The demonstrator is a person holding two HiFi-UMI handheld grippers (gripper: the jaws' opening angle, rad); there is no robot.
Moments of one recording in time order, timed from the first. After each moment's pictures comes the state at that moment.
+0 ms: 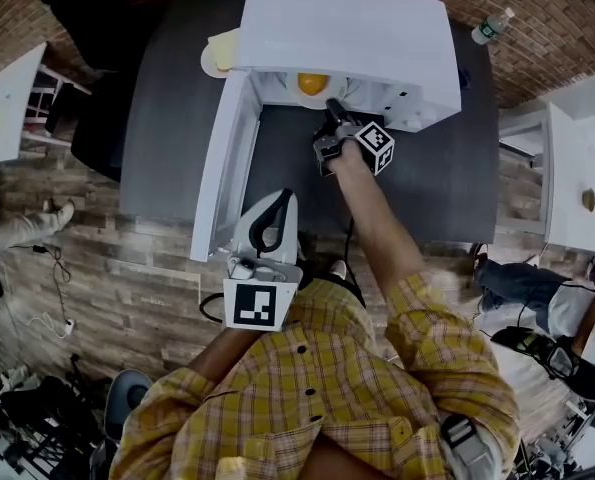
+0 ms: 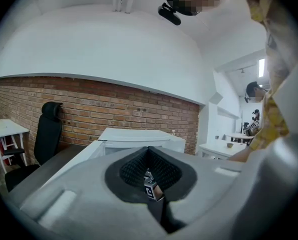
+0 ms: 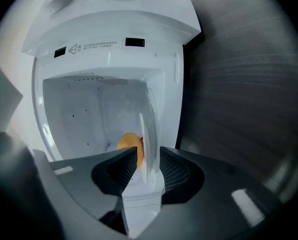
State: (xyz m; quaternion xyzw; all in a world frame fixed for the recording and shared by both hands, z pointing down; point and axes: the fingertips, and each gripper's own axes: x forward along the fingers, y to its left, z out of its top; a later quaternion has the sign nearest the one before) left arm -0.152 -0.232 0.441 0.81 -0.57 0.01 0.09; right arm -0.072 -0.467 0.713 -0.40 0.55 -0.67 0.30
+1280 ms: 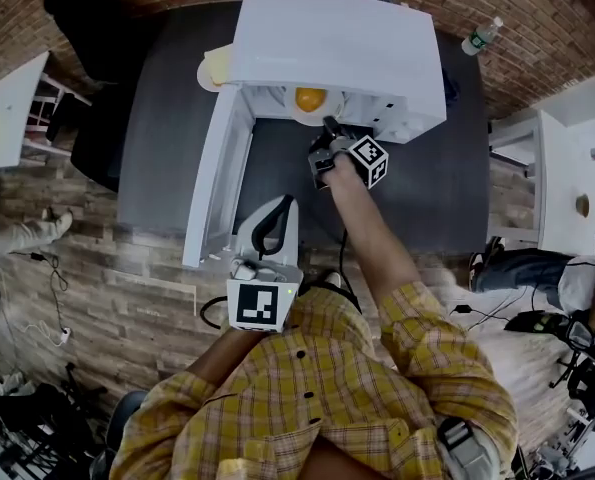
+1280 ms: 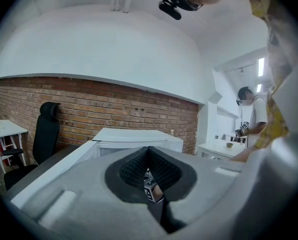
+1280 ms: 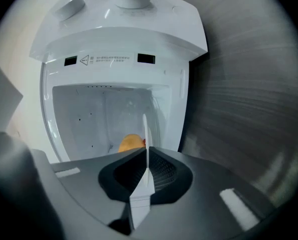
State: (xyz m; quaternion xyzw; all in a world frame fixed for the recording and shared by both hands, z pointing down) left arm -0.131 -0.234 0.443 0.82 -0.57 0.02 0.08; right arm -0.057 -0.461 0.703 -0.41 0.56 -0.65 0.30
